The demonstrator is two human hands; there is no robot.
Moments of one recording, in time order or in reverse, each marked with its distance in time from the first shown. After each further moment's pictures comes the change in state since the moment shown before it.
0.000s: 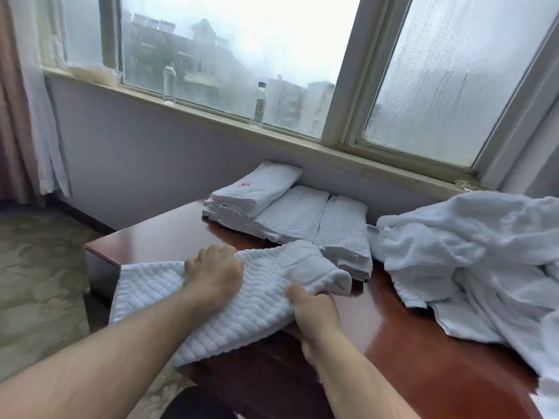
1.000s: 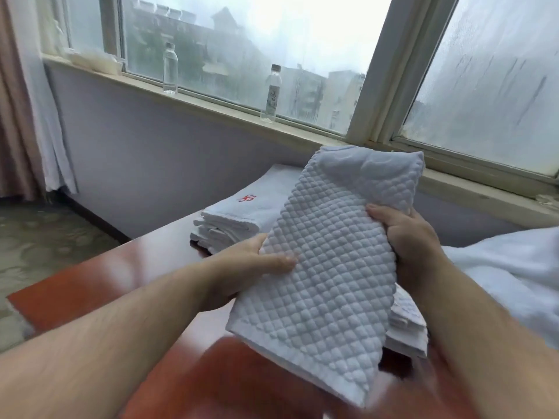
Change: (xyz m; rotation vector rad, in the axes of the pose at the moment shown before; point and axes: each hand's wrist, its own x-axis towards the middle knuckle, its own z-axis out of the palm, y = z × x) left_hand 0.111 0.040 -0.030 -1.271 -0.691 0.170; right_hand 0.191 -0.157 -0.041 0.136 -0.036 -0.225
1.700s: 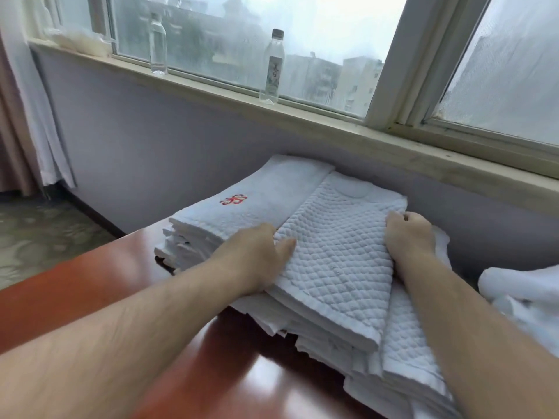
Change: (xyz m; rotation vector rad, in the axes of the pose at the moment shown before) left_hand 0.118 -0.001 -0.020 1.056 0.515 -0.175; right_hand 0.177 0.075 -0.038 -0.674 0.378 -0.086
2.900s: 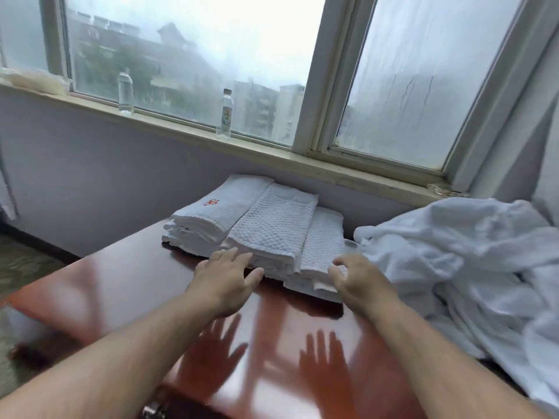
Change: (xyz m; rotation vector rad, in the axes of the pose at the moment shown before) left_hand -0.164 -0.011 0.007 0.239 0.007 0.234; right_hand -0.241 0.000 -0.156 -0.716 -0.204 -0.357
